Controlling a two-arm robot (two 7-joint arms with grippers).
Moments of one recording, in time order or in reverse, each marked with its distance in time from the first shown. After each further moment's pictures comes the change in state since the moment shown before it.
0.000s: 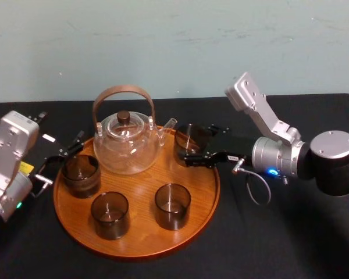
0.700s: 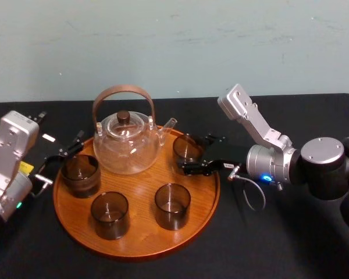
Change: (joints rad) left arm 0.000 0.000 0.000 0.000 0.000 0.000 0.000; right arm 0.022 -0.041 -0.017 0.106 -0.027 -0.029 0.016
